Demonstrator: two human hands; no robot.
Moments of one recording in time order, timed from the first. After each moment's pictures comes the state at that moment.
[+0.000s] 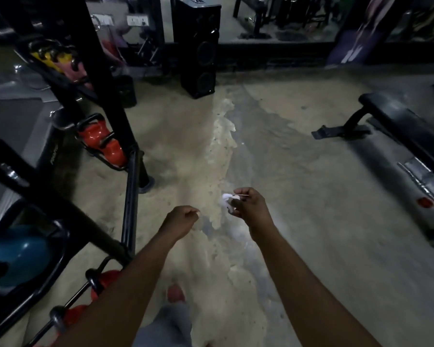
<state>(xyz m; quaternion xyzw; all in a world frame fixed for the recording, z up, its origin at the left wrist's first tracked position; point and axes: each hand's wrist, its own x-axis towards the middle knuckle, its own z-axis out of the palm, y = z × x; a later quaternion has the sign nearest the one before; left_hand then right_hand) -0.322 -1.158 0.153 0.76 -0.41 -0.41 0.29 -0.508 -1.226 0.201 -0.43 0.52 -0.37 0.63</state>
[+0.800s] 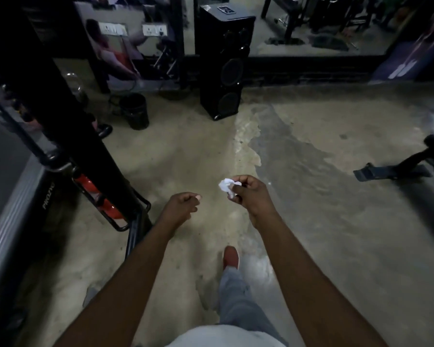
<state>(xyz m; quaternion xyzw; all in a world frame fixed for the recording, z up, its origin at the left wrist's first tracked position) -0.075 -1.597 0.158 0.71 -0.28 -0.48 0.43 -0.255 -1.687 0.195 -0.46 0.47 -0.35 0.66</state>
